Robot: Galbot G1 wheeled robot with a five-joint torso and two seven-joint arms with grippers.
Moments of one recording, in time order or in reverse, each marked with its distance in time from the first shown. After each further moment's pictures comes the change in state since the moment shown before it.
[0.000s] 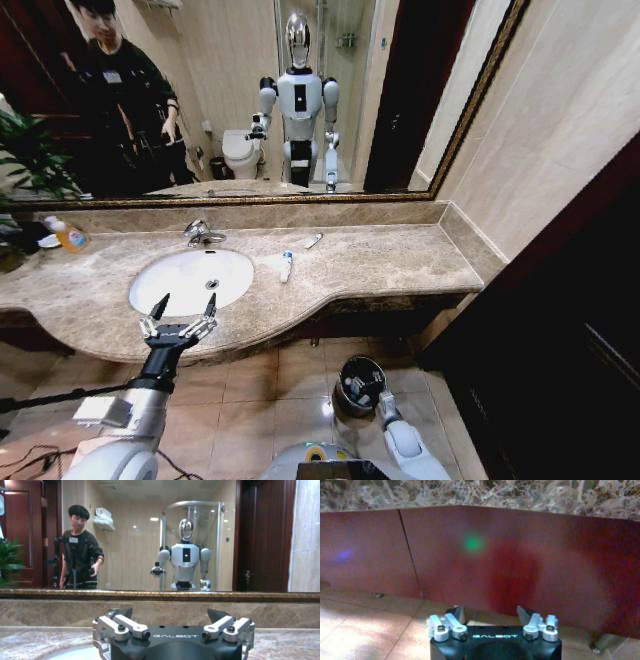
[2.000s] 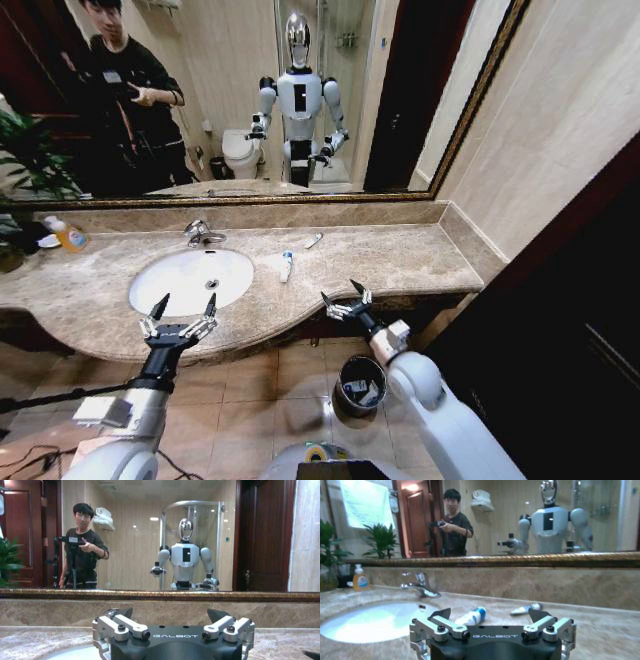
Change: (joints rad) left arm 0.000 0.000 0.000 0.000 0.000 0.000 0.000; right arm 0.165 -0.251 -0.235 0.818 0.340 -0.368 0.025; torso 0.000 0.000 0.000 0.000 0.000
